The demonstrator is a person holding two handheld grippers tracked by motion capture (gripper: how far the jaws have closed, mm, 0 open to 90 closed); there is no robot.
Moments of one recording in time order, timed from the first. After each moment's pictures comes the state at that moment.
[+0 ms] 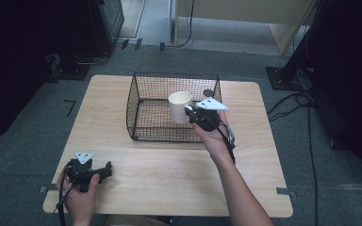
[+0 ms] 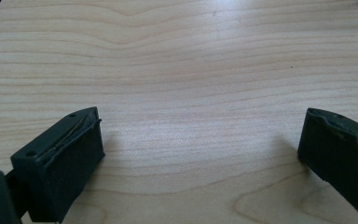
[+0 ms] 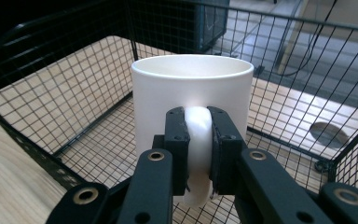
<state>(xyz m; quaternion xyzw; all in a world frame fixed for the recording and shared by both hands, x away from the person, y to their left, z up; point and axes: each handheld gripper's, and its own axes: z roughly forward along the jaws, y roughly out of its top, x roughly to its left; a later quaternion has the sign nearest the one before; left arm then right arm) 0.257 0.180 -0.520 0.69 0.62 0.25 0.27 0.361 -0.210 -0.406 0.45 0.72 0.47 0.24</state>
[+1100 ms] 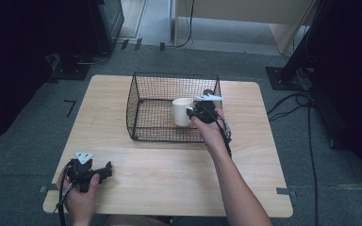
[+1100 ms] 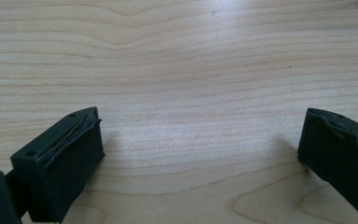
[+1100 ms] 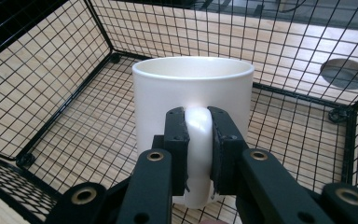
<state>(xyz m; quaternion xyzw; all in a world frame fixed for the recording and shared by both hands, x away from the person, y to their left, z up) 0.256 0.180 -0.520 0.69 0.62 0.25 0.27 0.400 -0.213 -0.430 0.53 0.72 0.41 0.17</state>
